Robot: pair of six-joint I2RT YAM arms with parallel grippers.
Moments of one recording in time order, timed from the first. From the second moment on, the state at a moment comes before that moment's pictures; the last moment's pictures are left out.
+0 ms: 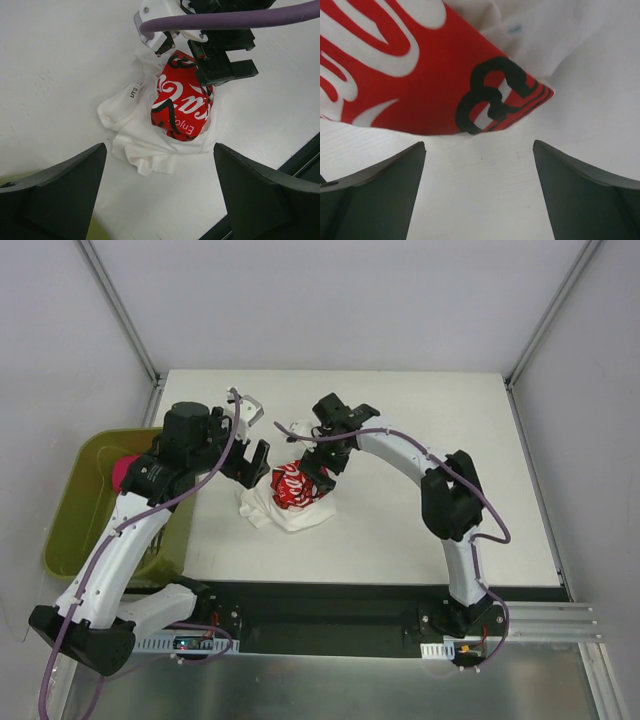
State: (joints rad) left arm -0.37 1.04 1.23 -0.76 0.28 0.19; right arm 0.71 2.08 1.80 -0.92 -0.27 -0.48
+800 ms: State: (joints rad) left arm -0.11 1.27 1.56 -0.71 0.29 -0.09; right arm 0.65 1.53 1.86 -0.89 -0.18 -0.44
